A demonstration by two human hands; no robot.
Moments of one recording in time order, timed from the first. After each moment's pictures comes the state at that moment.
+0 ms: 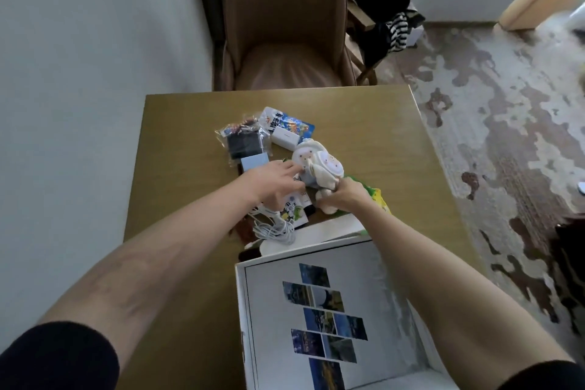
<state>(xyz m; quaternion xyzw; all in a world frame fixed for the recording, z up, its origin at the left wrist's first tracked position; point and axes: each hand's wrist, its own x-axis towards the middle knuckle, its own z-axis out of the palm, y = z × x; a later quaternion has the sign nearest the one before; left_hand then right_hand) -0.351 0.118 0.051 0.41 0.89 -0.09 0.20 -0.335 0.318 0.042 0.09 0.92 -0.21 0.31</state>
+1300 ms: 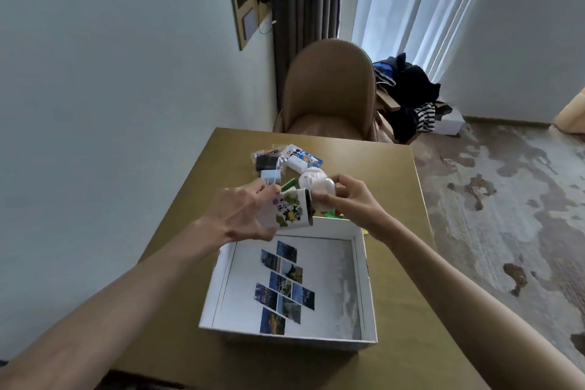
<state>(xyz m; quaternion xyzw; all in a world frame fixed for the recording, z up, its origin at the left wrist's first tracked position) -0.134 0.162 0.188 0.11 0.99 0.02 -0.04 -0.229 0.407 0.178 -0.21 0.74 -0.60 0.23</state>
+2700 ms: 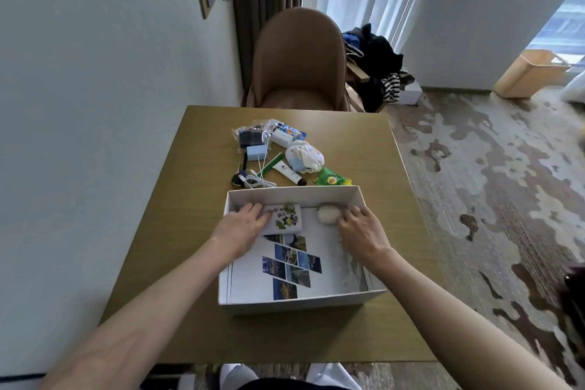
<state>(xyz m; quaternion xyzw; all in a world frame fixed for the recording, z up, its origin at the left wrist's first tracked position) -0.102 0.145 0.068 0.16 0.98 -0.09 0.07 -0.147 0.427 0.085 -0.30 0.94 0.16 0.02</state>
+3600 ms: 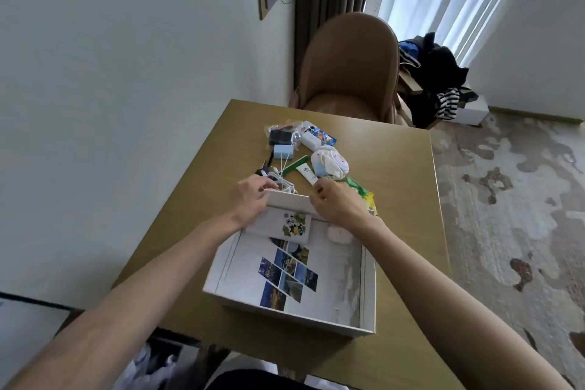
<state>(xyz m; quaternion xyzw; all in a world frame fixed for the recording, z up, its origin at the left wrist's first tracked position) -0.110 0.171 0.135 -0.07 0.94 0.33 -0.07 -0.201 0.364 0.145 -0.26 0.93 -0.21 0.15</state>
